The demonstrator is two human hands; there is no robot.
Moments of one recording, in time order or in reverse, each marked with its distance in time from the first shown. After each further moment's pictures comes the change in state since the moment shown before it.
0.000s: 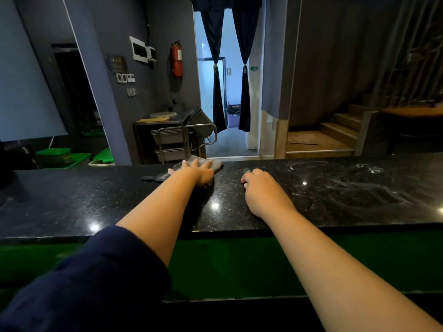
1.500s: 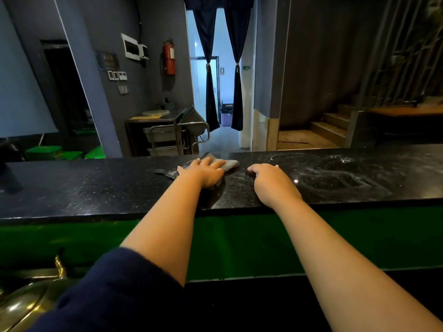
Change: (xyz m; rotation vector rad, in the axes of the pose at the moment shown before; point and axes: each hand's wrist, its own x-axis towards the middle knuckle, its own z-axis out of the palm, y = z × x) left_hand -0.041 0.043 0.030 0.023 0.071 0.204; right_hand -0.030 0.046 -0.026 0.078 -0.036 0.167
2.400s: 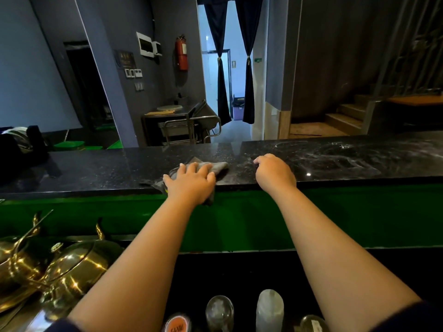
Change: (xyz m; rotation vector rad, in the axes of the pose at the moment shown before) left_hand -0.131 -0.002 0.021 -0.016 0.226 -0.208; right_hand -0.039 -0.005 0.001 -0.039 0.083 -0.019
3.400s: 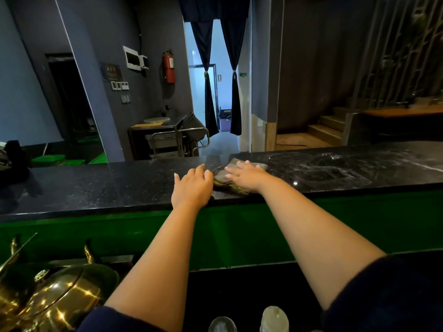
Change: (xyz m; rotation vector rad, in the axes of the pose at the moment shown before) left_hand 0.033 0.002 0.010 -0.142 0.166 0.157; right_hand 0.037 -0.030 0.004 -0.166 -0.356 -0.215
